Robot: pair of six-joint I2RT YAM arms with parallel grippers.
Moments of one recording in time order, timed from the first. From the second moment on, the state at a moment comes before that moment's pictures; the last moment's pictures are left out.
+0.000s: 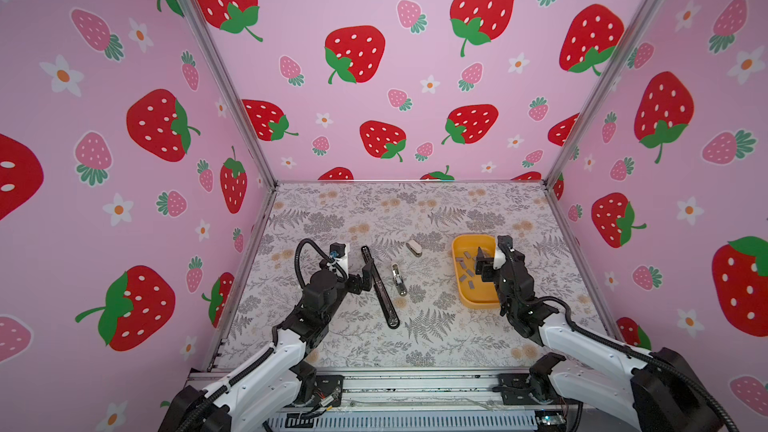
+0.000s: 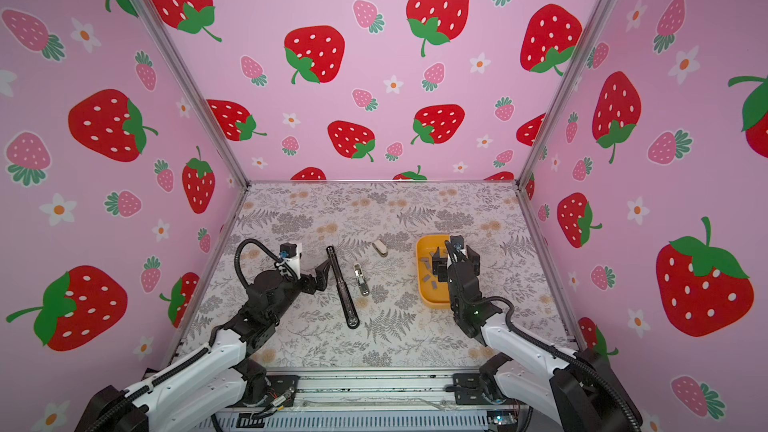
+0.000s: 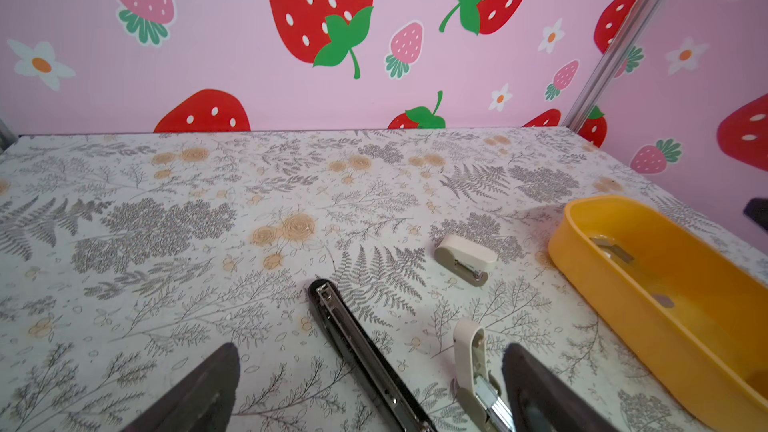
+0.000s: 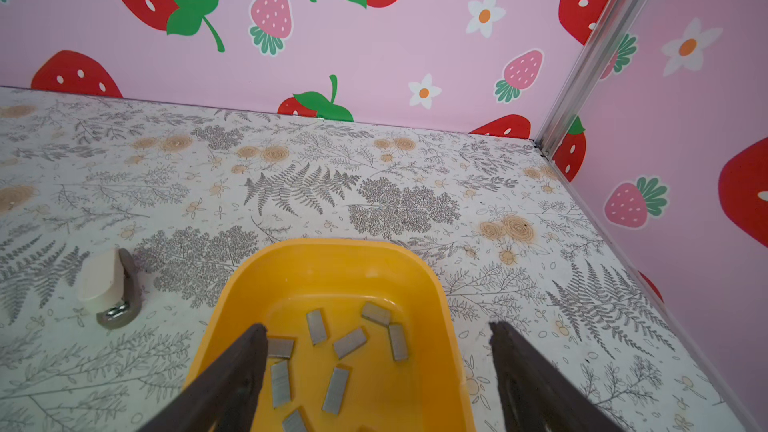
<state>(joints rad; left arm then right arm) -0.46 0.89 0.31 0.36 -0.11 -0.15 0.65 1.05 0.31 0.48 0.55 0.03</state>
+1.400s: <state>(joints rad) -0.49 1.90 1.46 -0.47 0.43 0.80 0.63 1.16 0.26 0.69 0.61 0.05</state>
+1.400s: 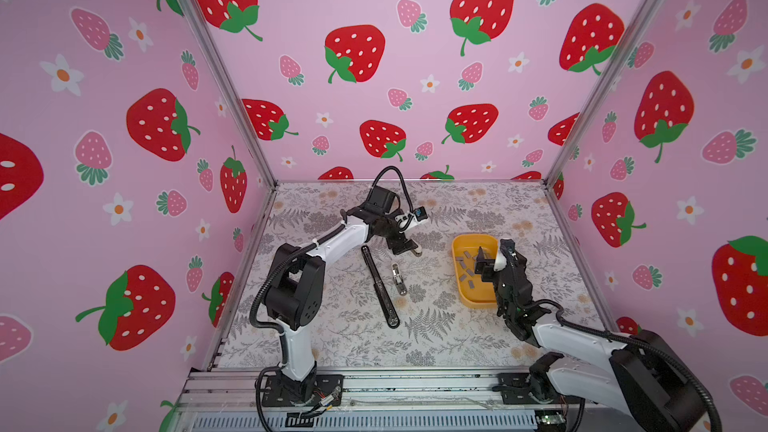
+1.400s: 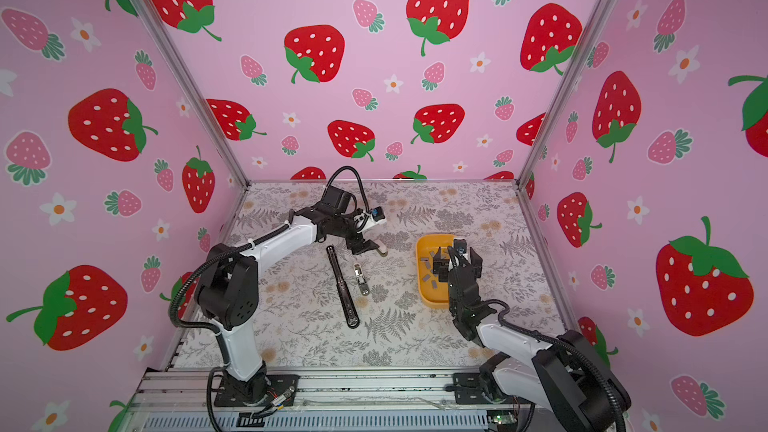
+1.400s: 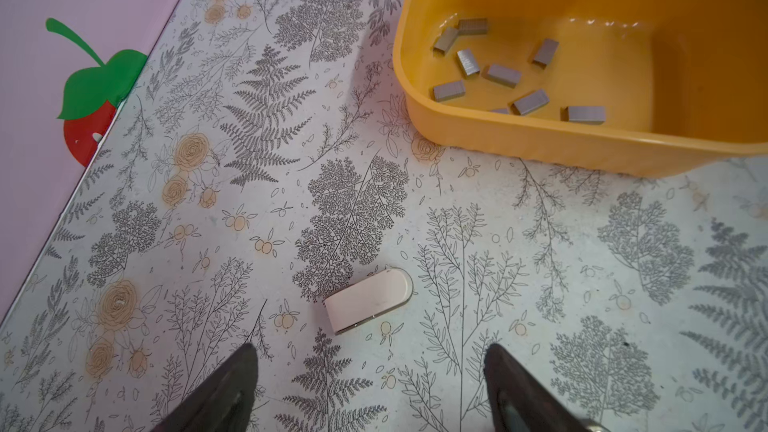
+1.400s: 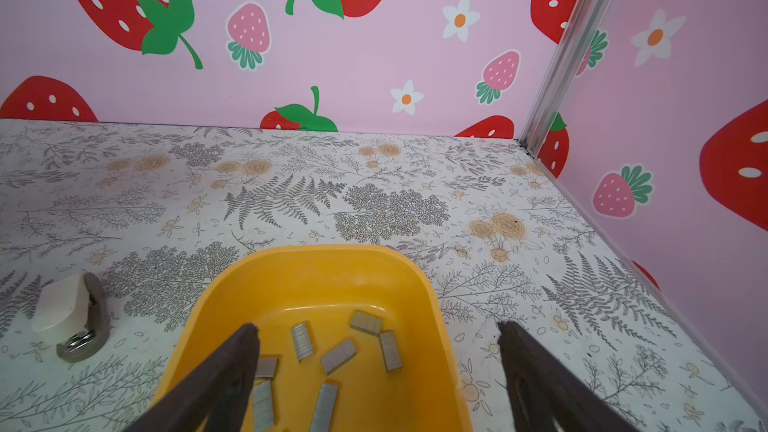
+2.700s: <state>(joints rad) -0.53 2.28 1.87 -0.84 0.43 1.37 0.61 1.21 0.29 0.69 0.59 0.06</state>
